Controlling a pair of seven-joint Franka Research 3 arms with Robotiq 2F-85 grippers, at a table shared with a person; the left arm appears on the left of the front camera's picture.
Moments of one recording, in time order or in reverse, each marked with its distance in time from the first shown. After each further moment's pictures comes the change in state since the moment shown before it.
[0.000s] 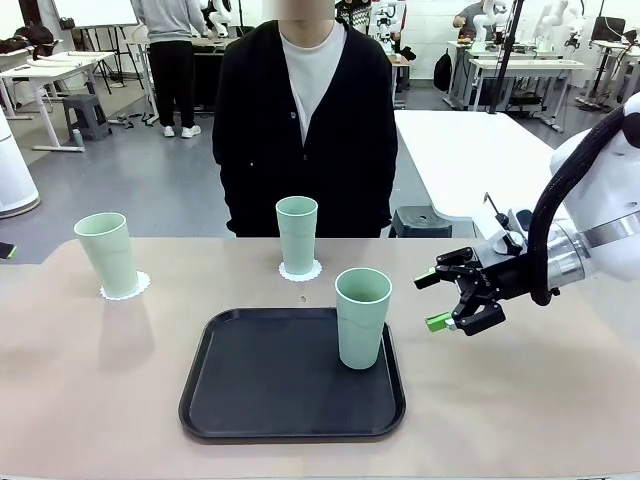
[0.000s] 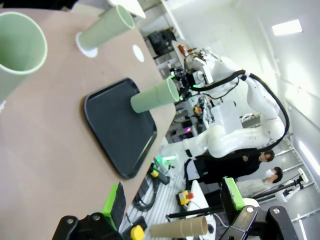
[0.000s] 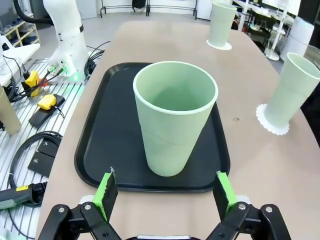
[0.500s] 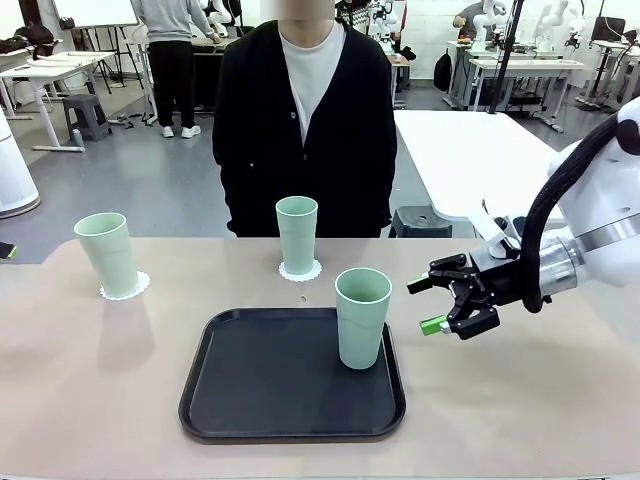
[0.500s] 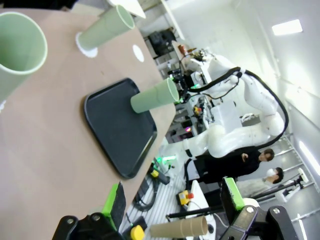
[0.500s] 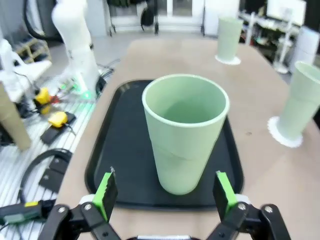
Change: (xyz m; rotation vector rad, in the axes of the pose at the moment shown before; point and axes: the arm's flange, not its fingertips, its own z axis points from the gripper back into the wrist) left arm 0.000 0.000 0.000 0.000 0.000 0.000; right arm -0.013 0.000 -0.018 0.069 -0.131 -0.048
